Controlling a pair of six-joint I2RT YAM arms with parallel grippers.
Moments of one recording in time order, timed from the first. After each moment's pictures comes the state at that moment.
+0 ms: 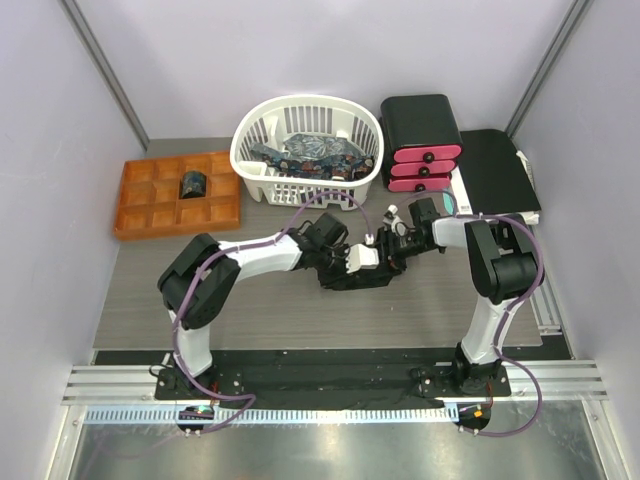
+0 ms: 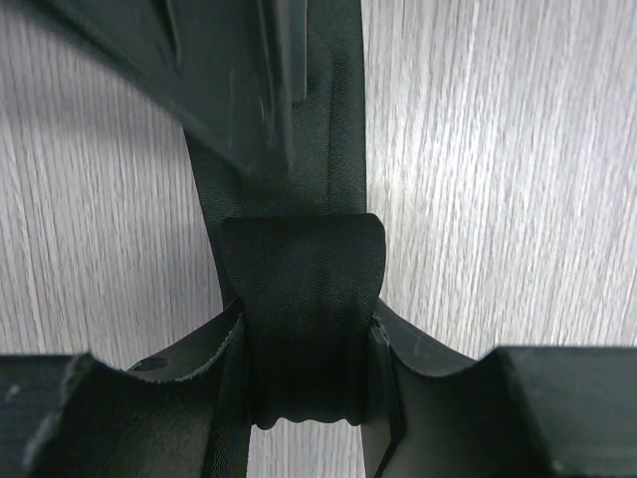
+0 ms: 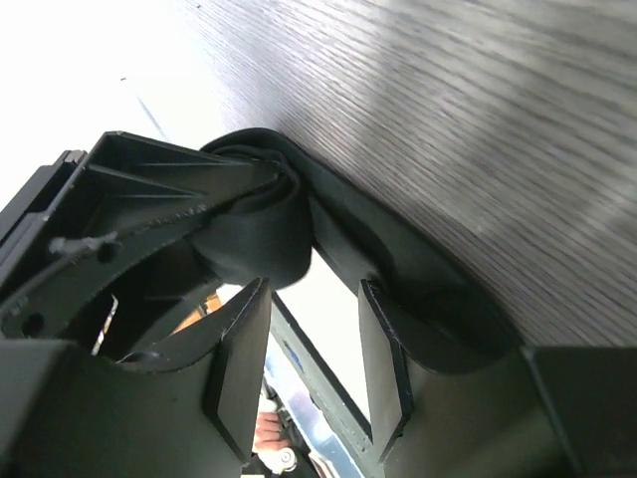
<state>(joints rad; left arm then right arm) -0.81 1.87 1.15 -0.30 0.41 0.60 0.20 1.88 0.95 -0.33 -0.95 0.35</state>
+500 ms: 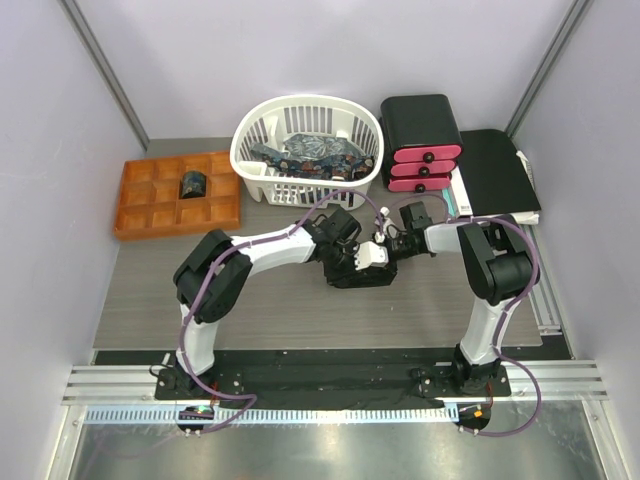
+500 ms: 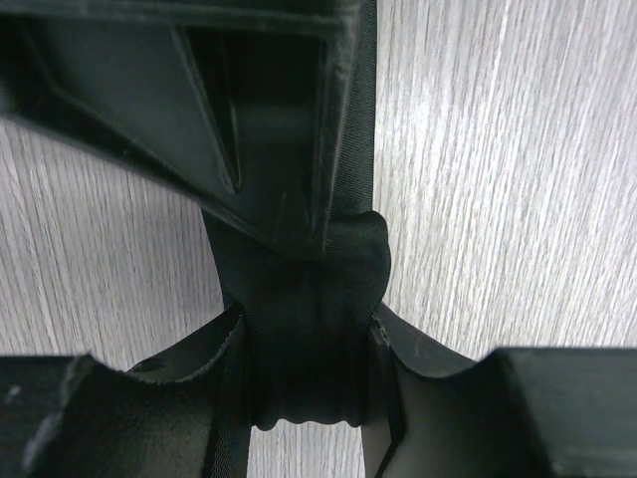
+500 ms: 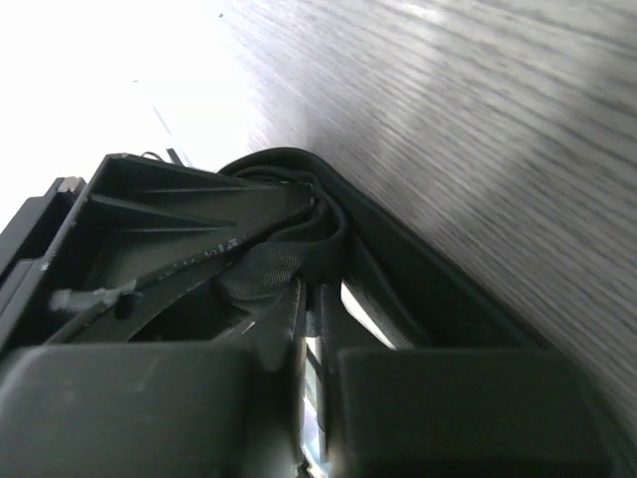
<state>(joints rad) -0.84 1.98 1.35 -0.49 0.33 0.60 0.26 1.88 0.90 -0.16 -0.95 0.47</state>
